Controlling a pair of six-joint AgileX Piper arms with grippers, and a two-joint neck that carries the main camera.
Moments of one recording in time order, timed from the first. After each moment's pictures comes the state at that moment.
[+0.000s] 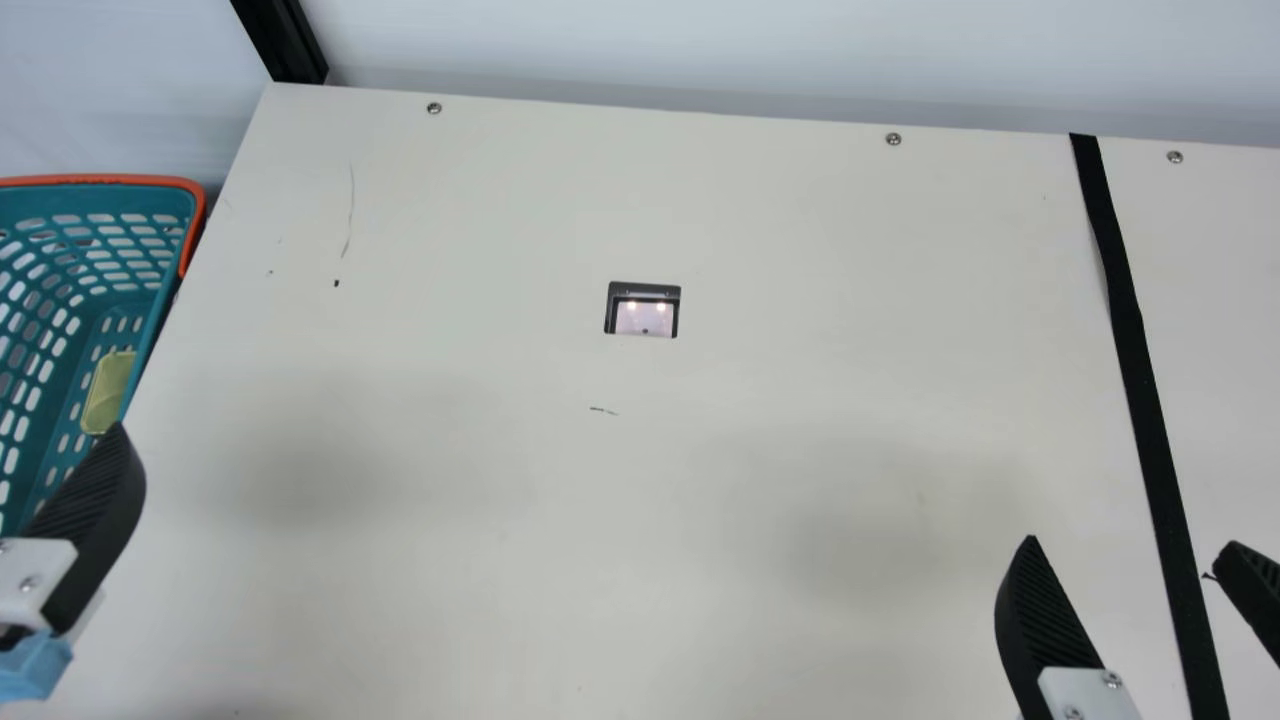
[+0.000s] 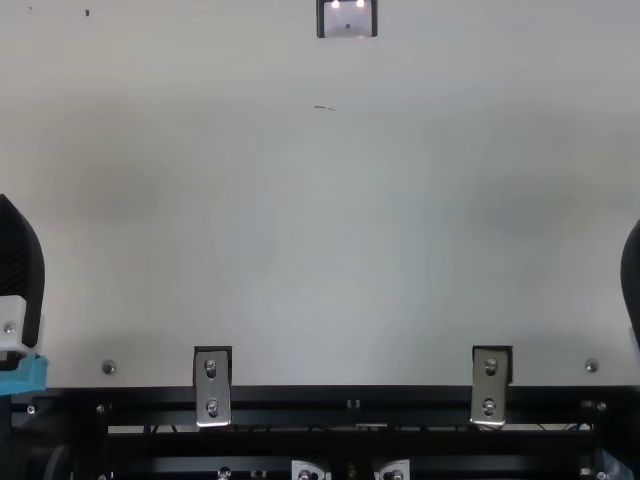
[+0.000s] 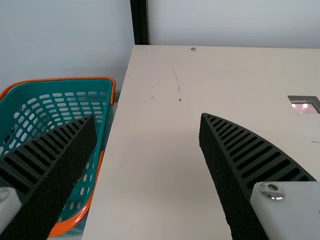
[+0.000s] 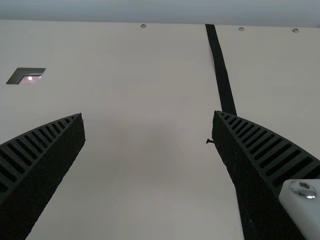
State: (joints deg) left arm -4.0 13.5 -20.3 4.9 38.2 -6.4; right arm -4.0 13.5 -20.2 4.9 38.2 -6.5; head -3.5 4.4
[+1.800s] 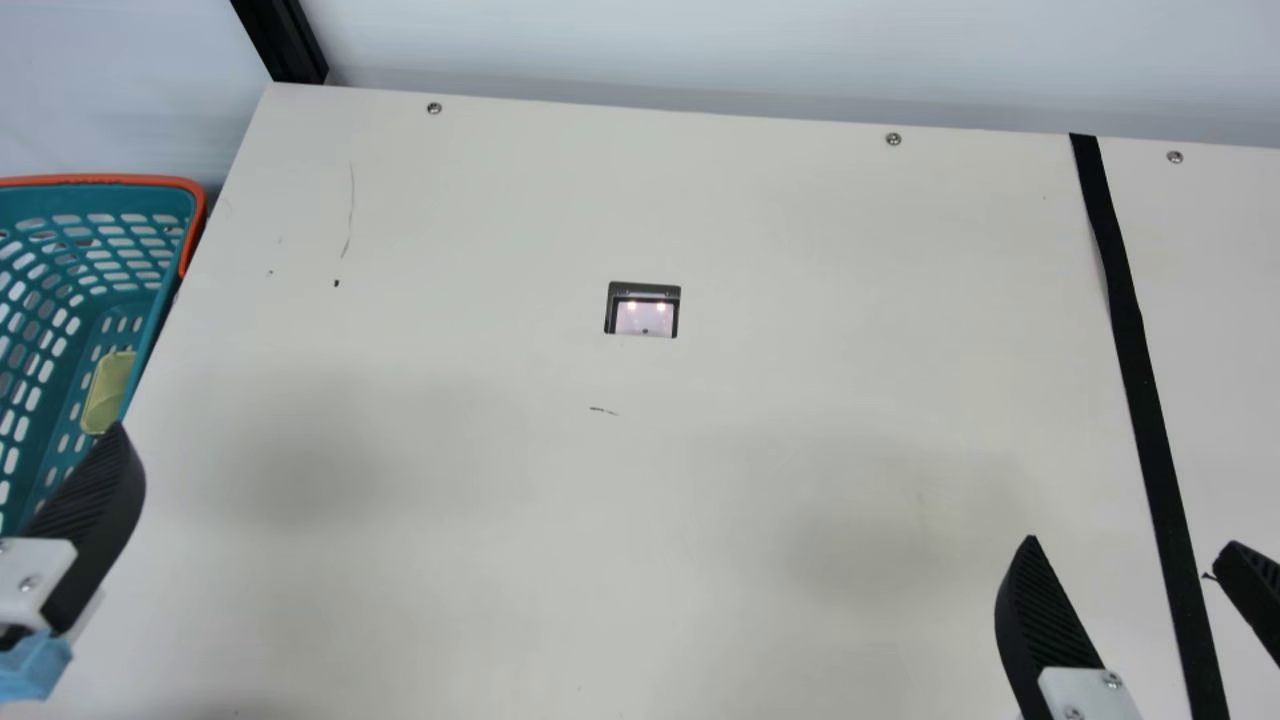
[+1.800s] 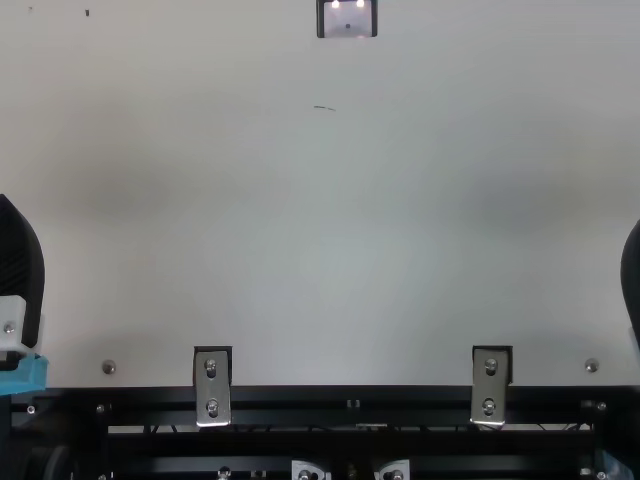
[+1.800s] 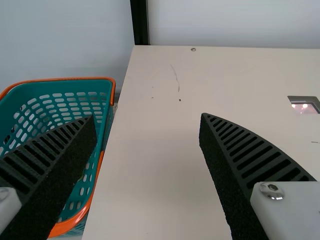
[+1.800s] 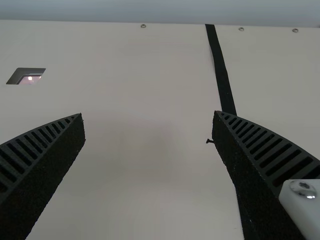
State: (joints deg) left arm -4.0 13.5 -20.3 4.9 38.2 -6.4; right arm -4.0 13.5 -20.2 4.9 38.2 -6.5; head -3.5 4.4
